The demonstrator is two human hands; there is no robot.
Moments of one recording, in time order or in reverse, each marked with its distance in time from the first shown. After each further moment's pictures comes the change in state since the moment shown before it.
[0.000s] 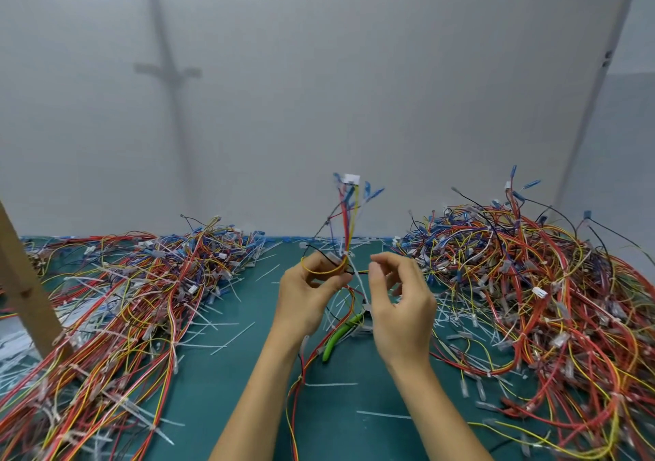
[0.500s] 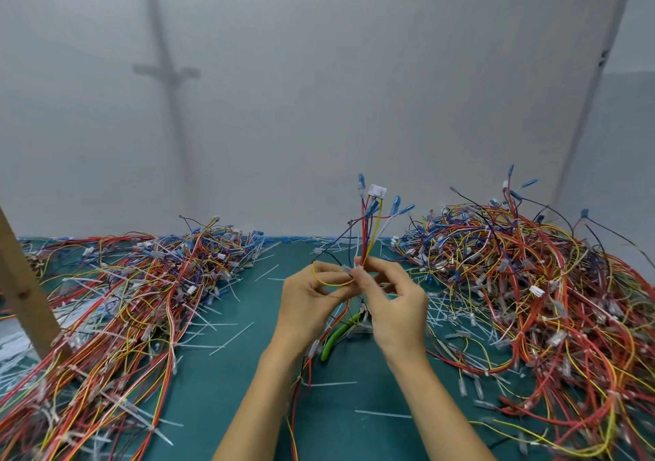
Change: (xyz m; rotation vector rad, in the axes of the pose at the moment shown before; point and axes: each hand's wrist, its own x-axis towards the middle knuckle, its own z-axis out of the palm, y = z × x) left_hand -0.009 0.001 0.005 0.123 -0.019 0.095; right_hand 0.002 0.006 0.003 0.258 -0.137 0.196
